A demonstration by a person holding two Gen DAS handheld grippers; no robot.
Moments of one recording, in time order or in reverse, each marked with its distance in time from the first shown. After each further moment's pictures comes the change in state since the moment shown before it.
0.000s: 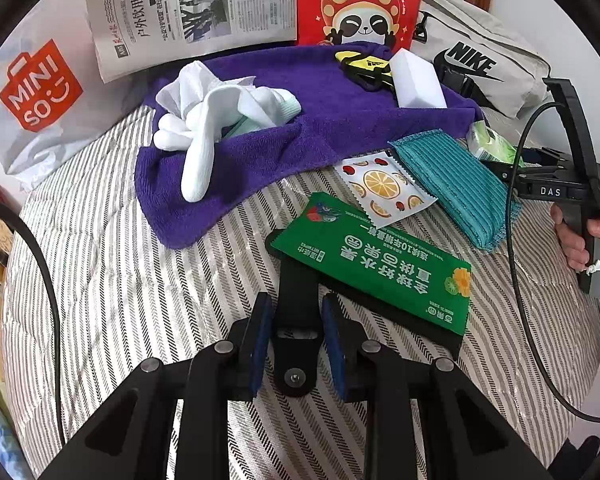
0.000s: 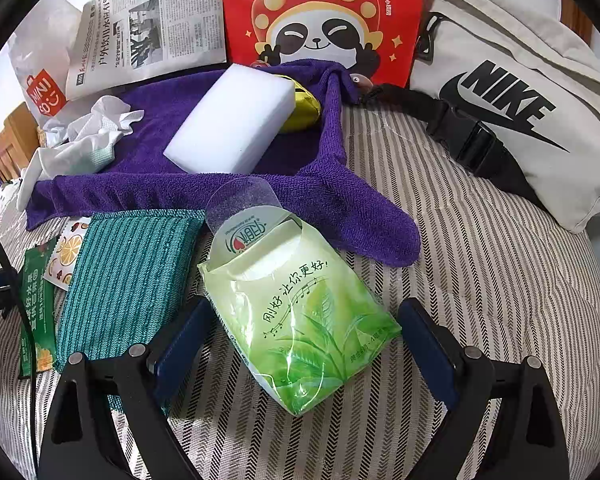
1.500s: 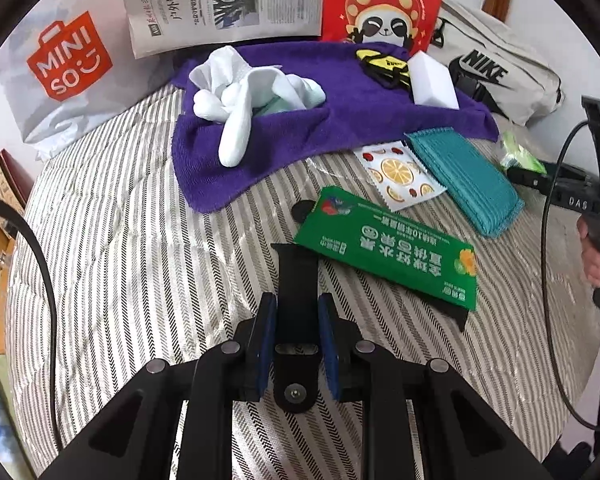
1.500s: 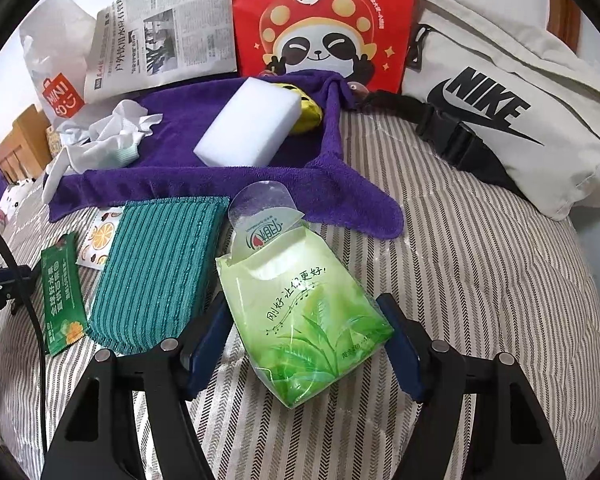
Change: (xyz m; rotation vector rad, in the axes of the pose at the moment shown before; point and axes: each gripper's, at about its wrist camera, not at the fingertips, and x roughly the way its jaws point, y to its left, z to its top) left arm -0.013 0.015 -0.019 -0.082 0.024 0.001; right arm -0.037 0.005 -0.018 0.005 -0.009 0.008
